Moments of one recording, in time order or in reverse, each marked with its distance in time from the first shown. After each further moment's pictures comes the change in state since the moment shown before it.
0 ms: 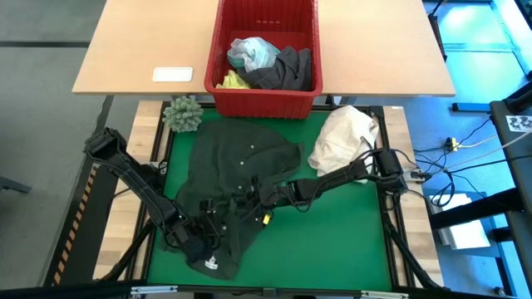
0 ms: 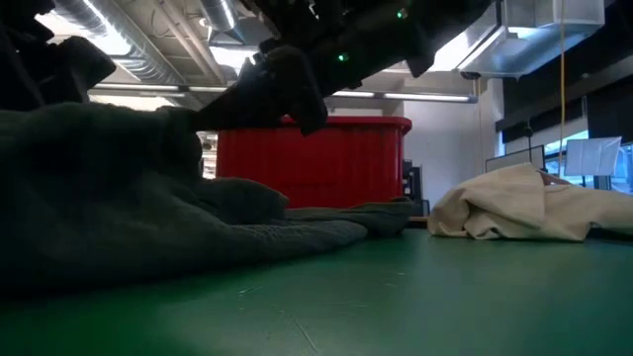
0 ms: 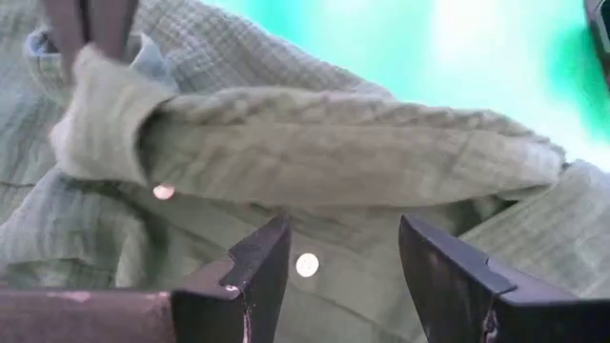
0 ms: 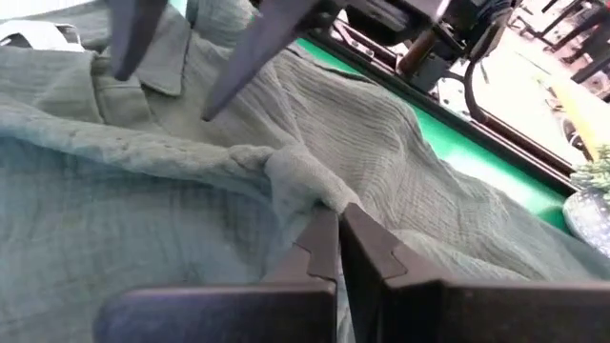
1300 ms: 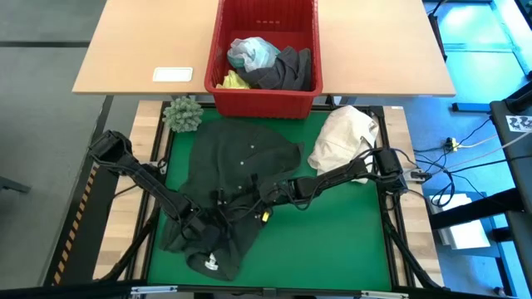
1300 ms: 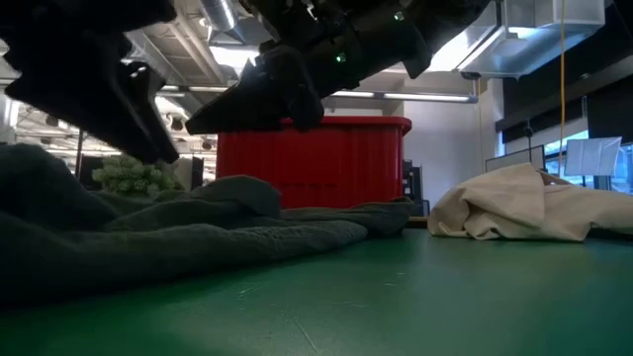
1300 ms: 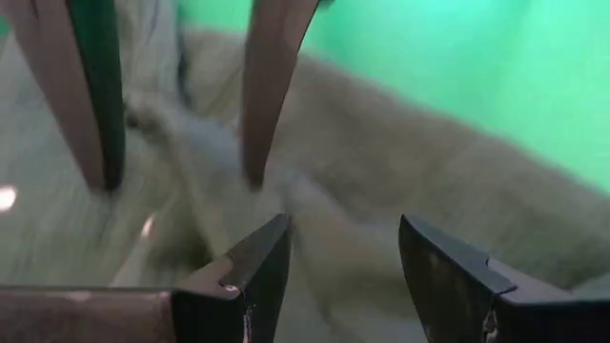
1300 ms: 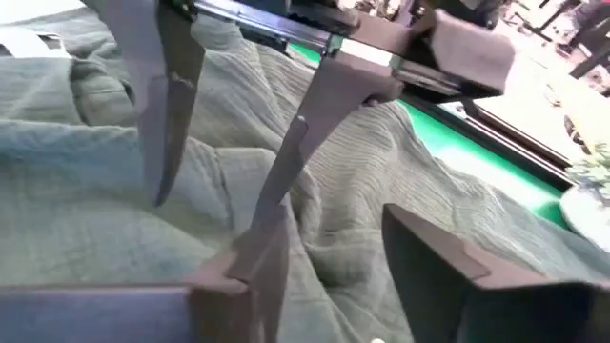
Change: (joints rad) left arm 0.140 0.063 0.000 0.043 -0.069 0.133; right arm -0.010 -0.003 0.000 -0.006 0.017 0.015
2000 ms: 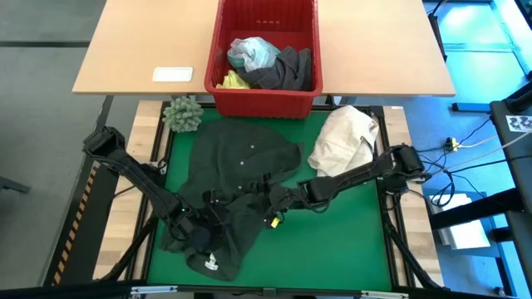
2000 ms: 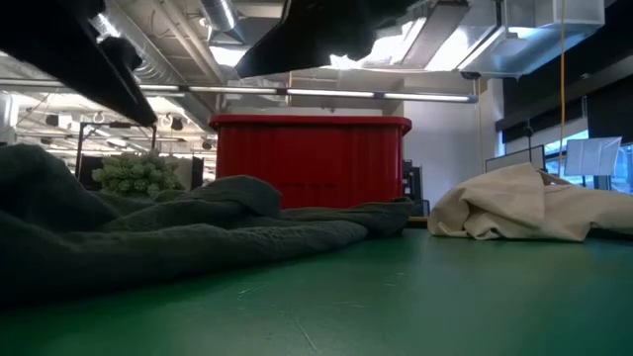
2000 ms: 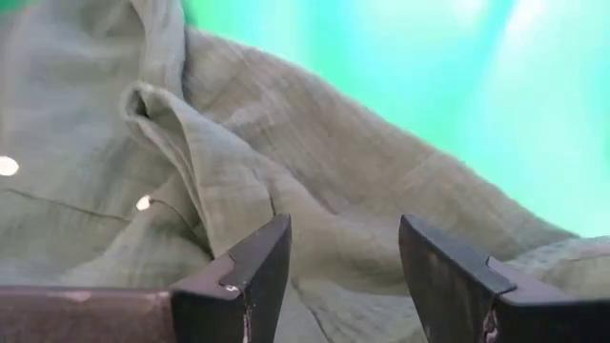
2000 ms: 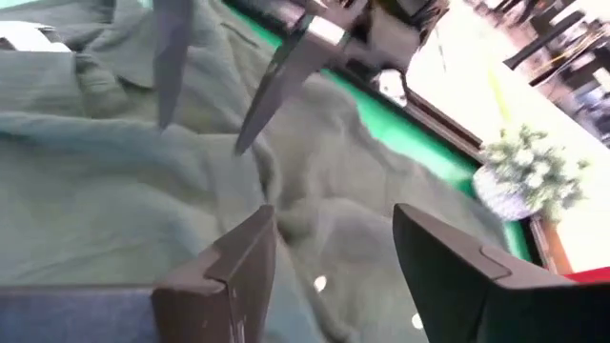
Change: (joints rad) left arm -0.067 -0.100 0.000 -0.041 -0.031 -0.126; right arm 0.081 -0.187 0.000 -0.272 0.206 -0.001
